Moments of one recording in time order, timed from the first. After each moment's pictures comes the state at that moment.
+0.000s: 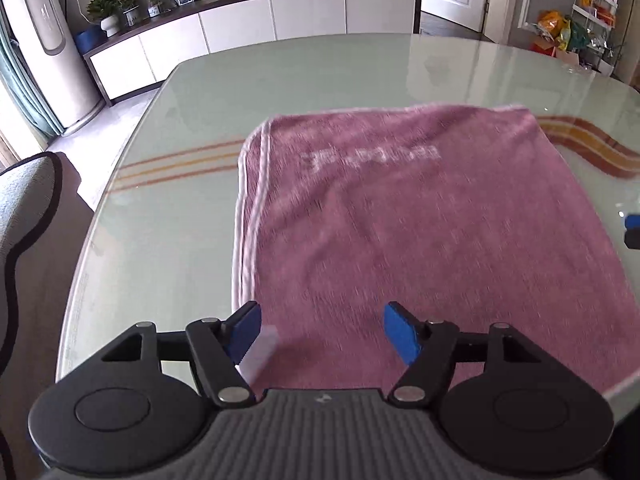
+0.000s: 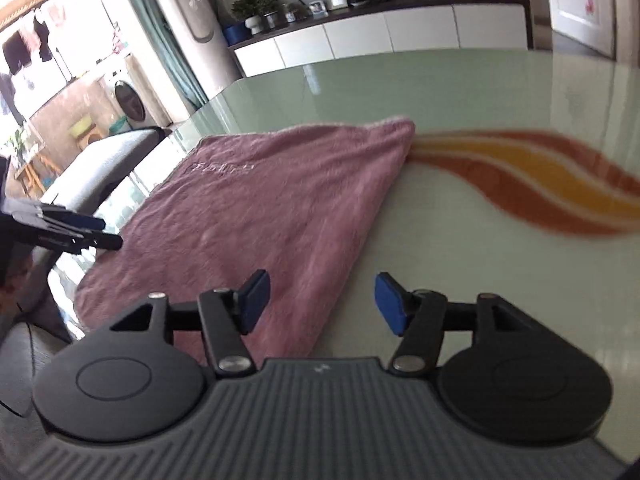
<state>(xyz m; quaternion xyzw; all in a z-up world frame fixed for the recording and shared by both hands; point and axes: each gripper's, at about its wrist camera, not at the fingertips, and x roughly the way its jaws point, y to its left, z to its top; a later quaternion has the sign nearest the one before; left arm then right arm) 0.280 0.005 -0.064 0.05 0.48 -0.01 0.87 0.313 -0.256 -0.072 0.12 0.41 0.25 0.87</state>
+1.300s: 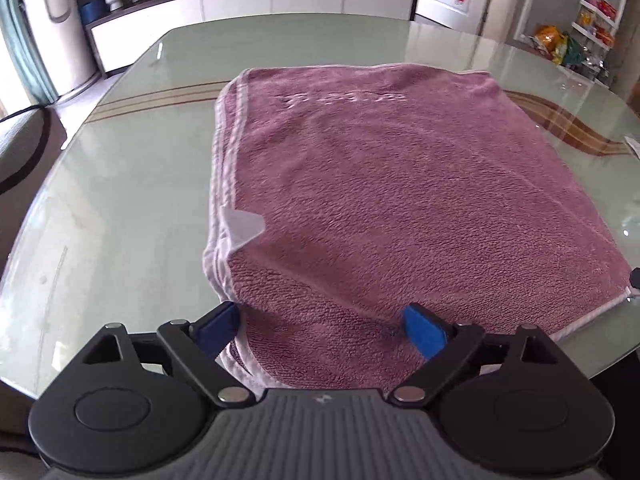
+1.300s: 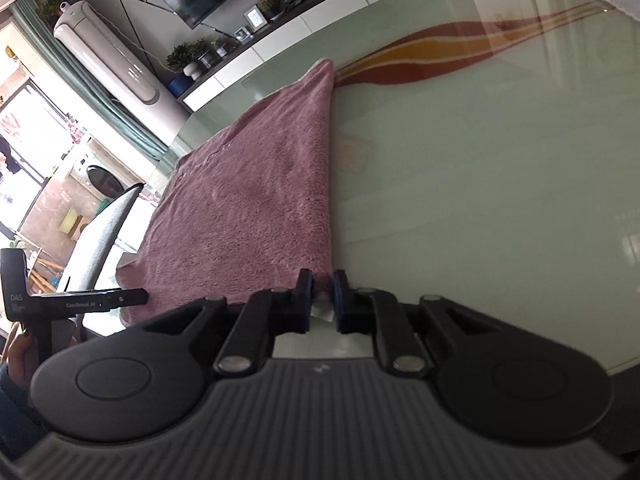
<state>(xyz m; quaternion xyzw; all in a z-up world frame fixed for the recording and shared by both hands) 0.243 -0.020 -0.091 0.00 0.48 -0.02 0.88 0.229 -0.316 -0.090 0.22 0.41 0.16 0.87</state>
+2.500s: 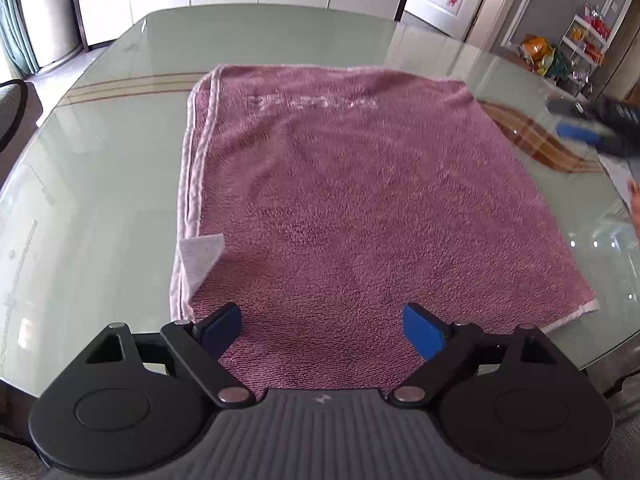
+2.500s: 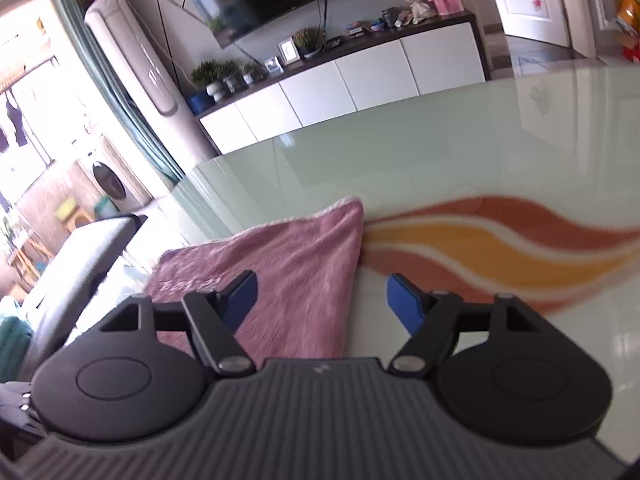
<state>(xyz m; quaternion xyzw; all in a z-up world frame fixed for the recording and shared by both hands) 0.248 -0.009 -0.079 -0.06 0.50 -0.04 0.86 0.419 -0.289 -0.040 0.13 0.36 0.21 0.90</state>
